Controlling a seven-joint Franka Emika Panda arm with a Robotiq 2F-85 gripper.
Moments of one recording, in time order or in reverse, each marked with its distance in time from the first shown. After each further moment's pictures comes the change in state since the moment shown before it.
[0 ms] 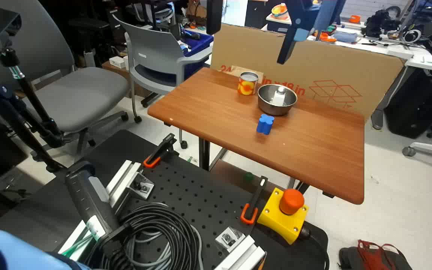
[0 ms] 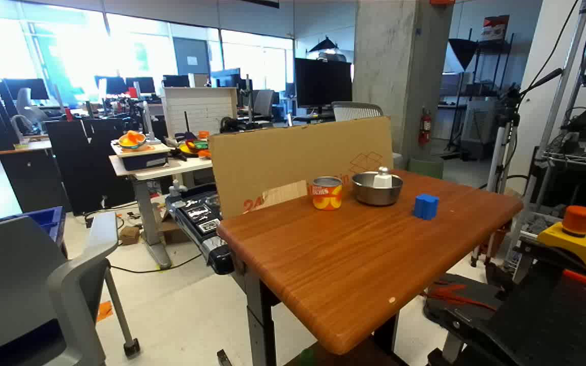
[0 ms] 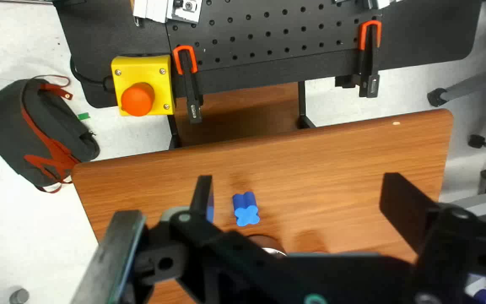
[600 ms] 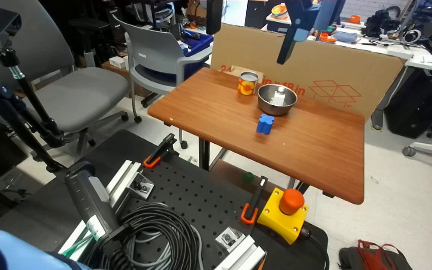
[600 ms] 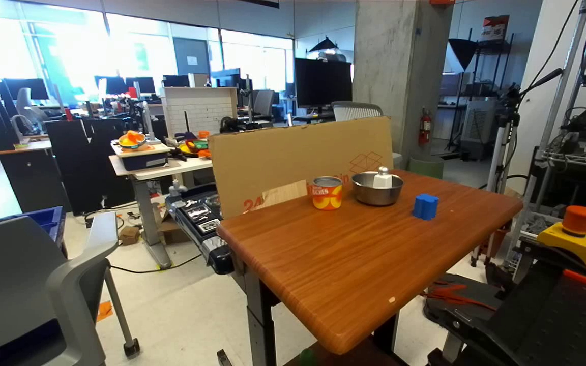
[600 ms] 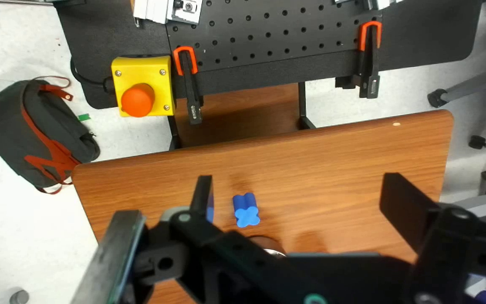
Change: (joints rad) arm 0.000 0.003 0.001 0.001 0.000 -0.001 0.001
